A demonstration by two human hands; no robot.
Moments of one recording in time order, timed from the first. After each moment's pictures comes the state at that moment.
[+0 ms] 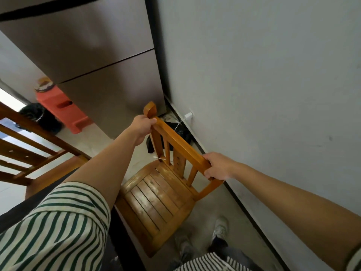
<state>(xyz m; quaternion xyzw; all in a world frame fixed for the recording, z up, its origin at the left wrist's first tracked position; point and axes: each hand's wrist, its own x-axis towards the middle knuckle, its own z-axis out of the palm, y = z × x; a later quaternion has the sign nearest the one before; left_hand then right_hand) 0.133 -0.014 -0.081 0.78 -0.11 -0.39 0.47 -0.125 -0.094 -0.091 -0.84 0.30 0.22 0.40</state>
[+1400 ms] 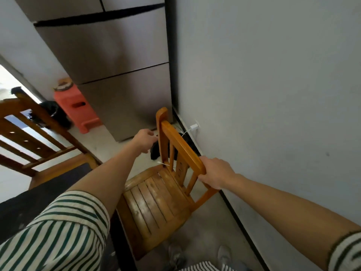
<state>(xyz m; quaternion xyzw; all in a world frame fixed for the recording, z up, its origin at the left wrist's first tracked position) 0.123 0.035 -0.072 0.87 -0.19 -0.35 0.29 -0.119 -0.069 -0.097 -0.92 0.28 0.14 0.23</state>
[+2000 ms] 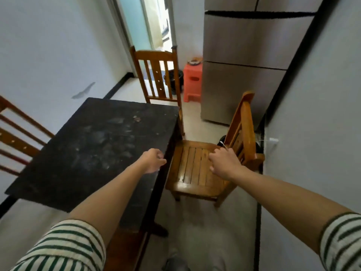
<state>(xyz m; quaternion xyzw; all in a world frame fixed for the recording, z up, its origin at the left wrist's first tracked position) -0.150 0.301 -0.048 0.92 0.06 -0.28 0.28 -0.177 0.038 -0.079 -0.99 -0.15 0.09 0.01</state>
